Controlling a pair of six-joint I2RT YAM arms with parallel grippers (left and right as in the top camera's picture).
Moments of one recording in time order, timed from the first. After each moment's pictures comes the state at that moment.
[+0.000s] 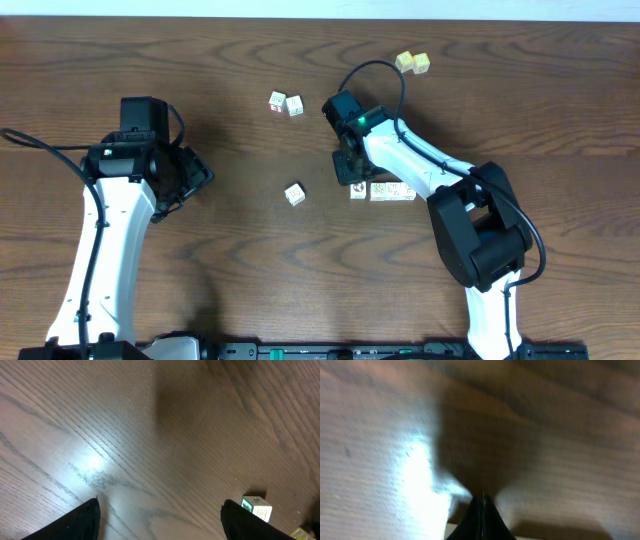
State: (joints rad) left arm 0.06 1.40 1.16 -1.07 -0.02 -0.65; right arm 0.56 2.15 1.55 -0.88 0.07 0.35
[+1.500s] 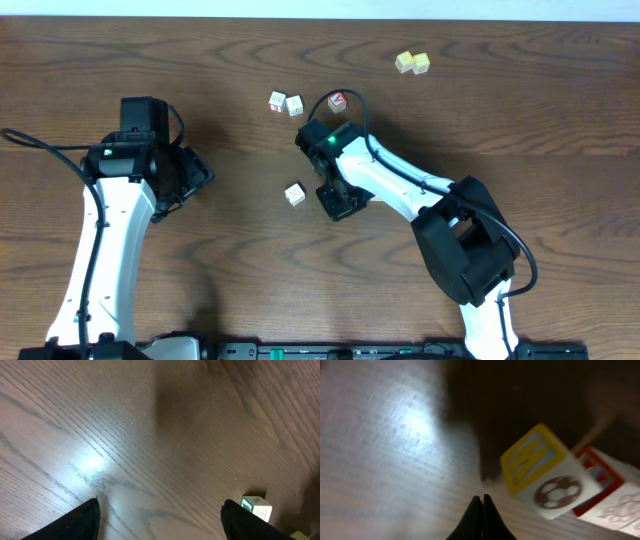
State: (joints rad) left arm 0.06 1.40 1.16 -1.07 -0.02 -0.65; right arm 0.70 2.13 1.55 -1.11 0.05 0.26
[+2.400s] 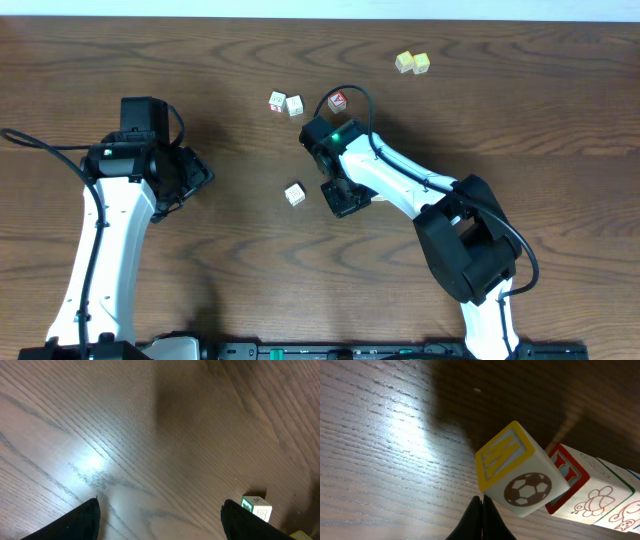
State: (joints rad) left arm 0.06 1.40 1.16 -1.07 -0.02 -0.65; right arm 0.68 2.13 1.55 -1.11 0.08 0.28
